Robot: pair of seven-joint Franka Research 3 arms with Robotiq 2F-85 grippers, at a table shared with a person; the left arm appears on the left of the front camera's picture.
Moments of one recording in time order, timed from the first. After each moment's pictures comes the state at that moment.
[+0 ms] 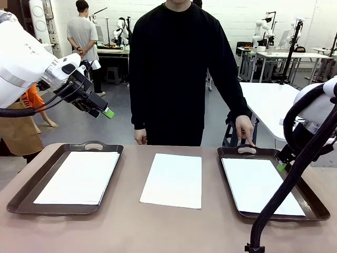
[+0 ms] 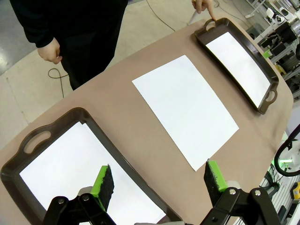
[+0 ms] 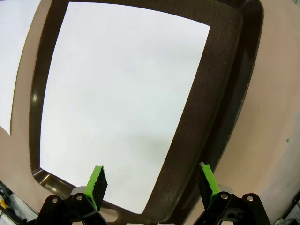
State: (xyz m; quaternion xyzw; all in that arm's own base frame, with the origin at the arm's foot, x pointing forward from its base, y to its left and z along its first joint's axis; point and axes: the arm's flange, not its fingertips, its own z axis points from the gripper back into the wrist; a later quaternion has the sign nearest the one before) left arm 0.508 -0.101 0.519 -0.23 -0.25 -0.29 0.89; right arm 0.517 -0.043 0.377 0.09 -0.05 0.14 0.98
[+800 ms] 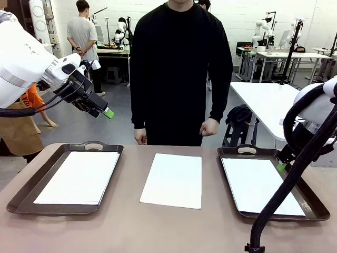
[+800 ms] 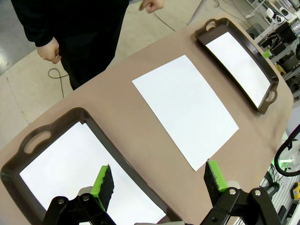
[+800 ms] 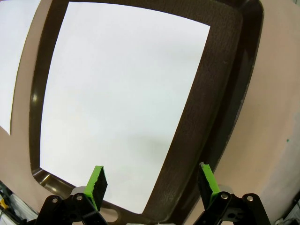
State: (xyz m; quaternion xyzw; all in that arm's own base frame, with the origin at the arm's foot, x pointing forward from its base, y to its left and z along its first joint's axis) left arm 0.508 -0.101 0.519 -0.23 -0.25 -0.29 0.89; right arm 0.517 -0.043 0.377 0.09 -0.05 0.14 0.98
